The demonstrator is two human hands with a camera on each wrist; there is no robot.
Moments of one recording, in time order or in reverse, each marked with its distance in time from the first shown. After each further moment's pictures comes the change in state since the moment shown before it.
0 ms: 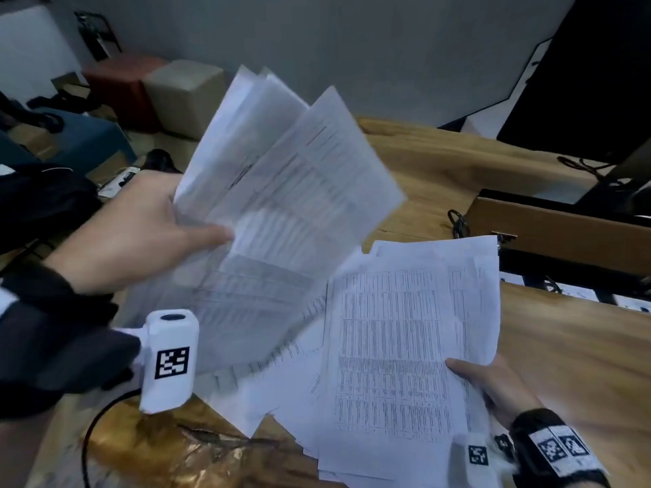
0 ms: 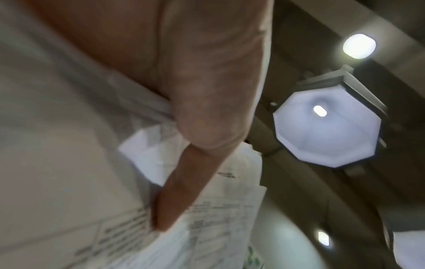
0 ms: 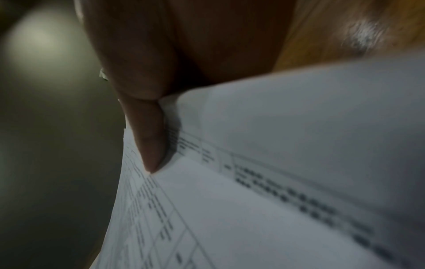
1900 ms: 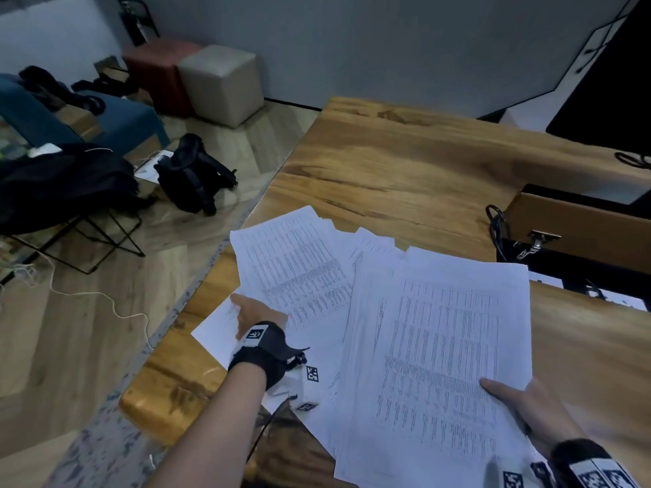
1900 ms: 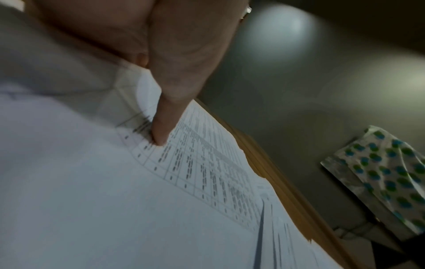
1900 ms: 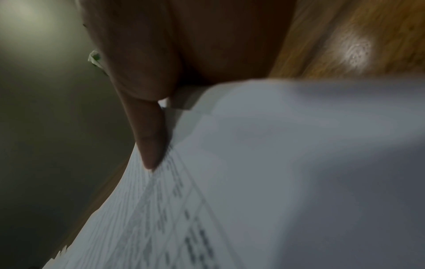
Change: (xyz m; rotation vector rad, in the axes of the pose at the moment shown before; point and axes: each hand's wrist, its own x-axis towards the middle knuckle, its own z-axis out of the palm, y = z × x) left_hand 0.007 -0.182 0.216 -0.161 0.234 -1.061; right_hand -0.009 0.022 0.001 0.009 0.077 0.095
